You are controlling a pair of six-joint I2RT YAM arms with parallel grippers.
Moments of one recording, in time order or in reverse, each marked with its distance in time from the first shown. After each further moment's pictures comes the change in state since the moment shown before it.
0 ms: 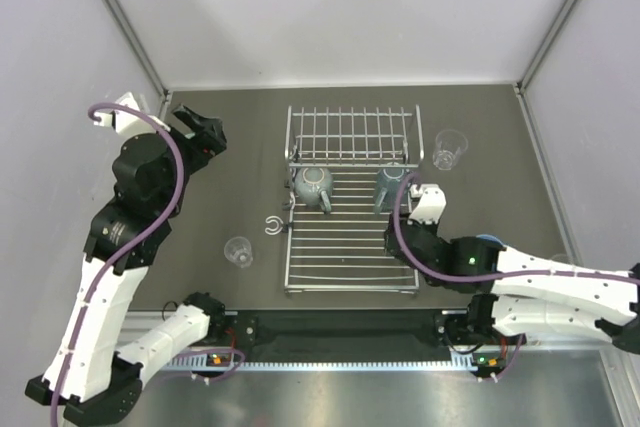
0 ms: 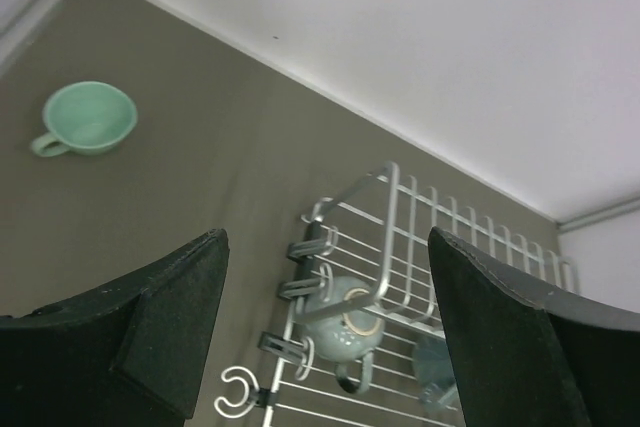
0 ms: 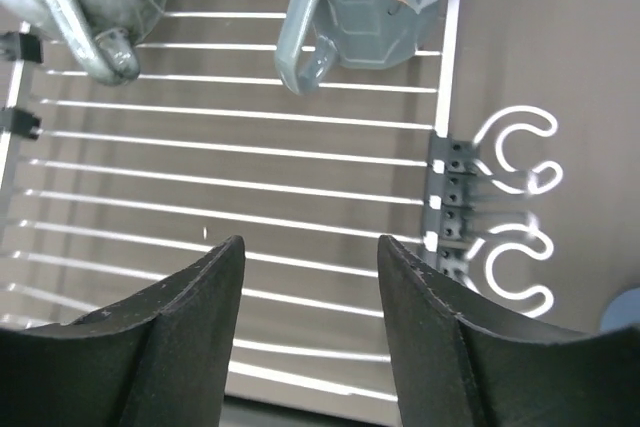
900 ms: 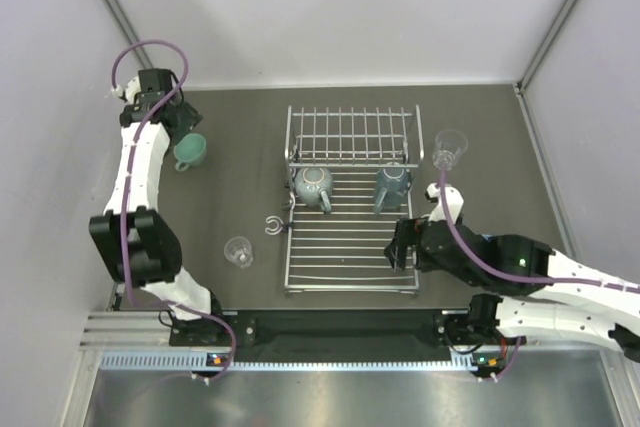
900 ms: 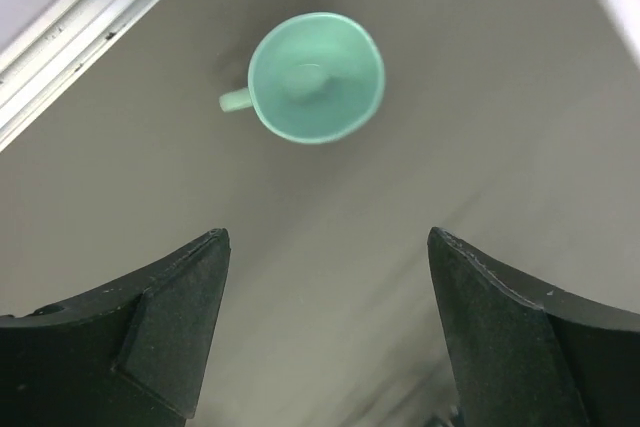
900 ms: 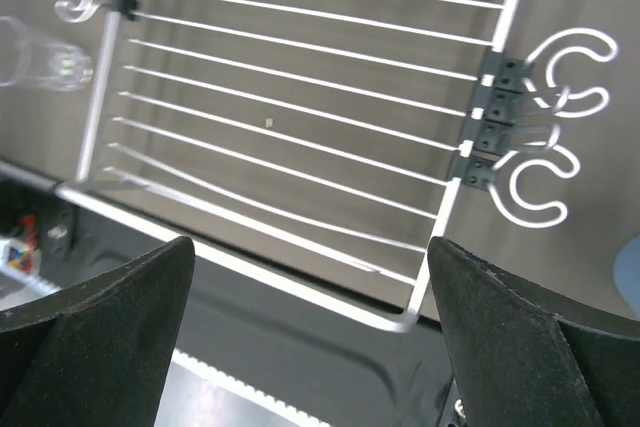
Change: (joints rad) left arm 0.531 0.748 0.220 -0.131 0.164 -0.033; right arm 0.000 -0.190 0.127 -0.264 -0.281 -0.016
